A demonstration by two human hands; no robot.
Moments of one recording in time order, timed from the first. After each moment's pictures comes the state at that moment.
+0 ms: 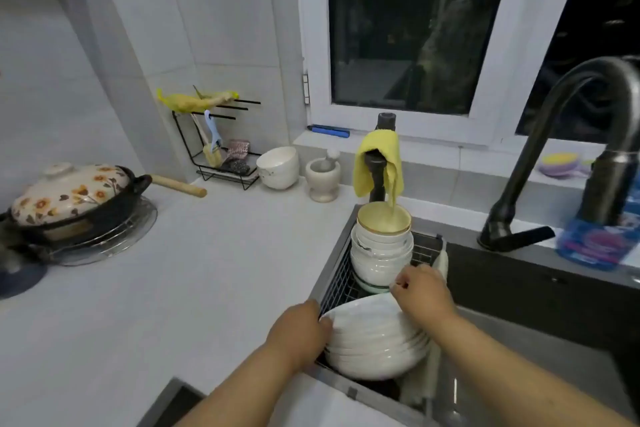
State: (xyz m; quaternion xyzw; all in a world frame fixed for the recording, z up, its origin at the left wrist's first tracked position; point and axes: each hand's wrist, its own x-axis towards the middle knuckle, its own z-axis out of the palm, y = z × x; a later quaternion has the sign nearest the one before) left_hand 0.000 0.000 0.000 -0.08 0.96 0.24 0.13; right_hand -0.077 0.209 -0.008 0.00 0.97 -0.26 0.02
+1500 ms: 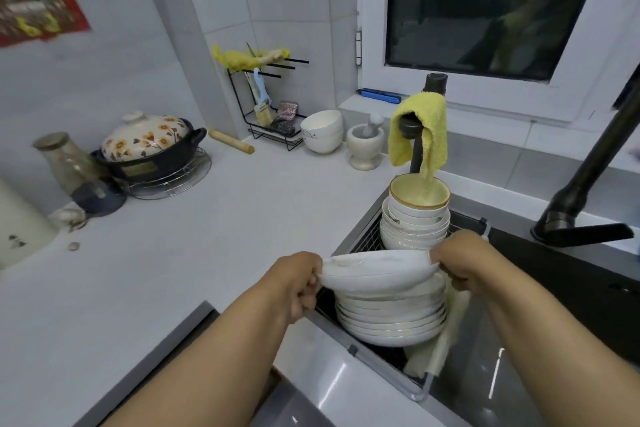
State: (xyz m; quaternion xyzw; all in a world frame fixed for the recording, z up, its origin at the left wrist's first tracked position) left_hand 0.022 0.015 0.054 -0.43 0.59 0.67 0.09; right_hand -0.096 0.230 0.054 0.09 0.89 -0.37 0.26
